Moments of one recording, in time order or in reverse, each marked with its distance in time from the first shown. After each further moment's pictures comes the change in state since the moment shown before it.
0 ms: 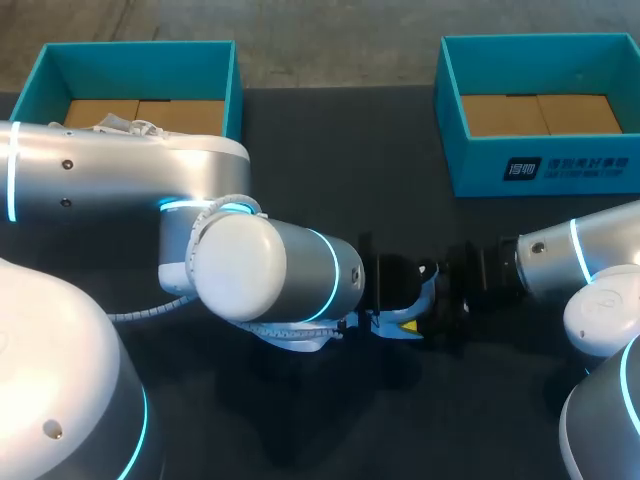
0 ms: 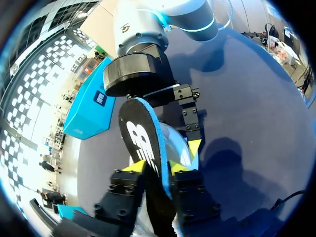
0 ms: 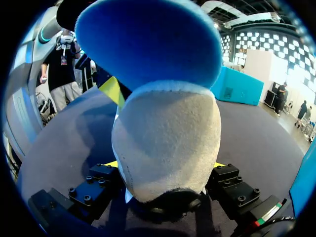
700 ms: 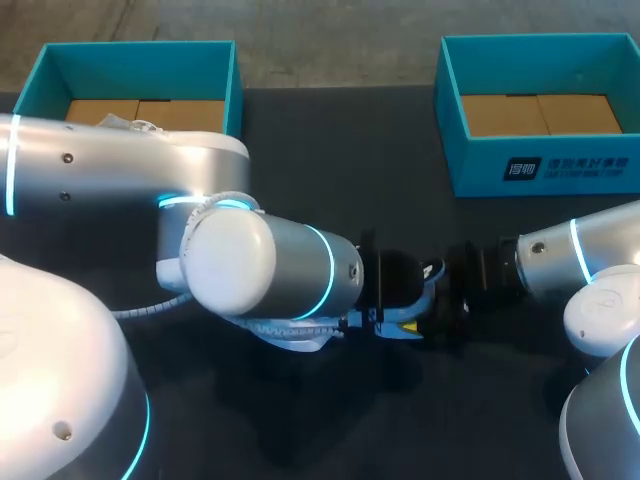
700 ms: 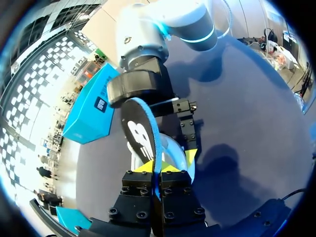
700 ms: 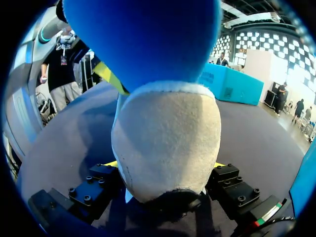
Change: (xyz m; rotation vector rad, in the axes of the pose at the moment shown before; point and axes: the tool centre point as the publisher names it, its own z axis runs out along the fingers) left arm 0.000 -0.016 -0.013 0.053 0.022 -0.022; right arm 0.000 0.000 0.000 0.000 0.000 0.000
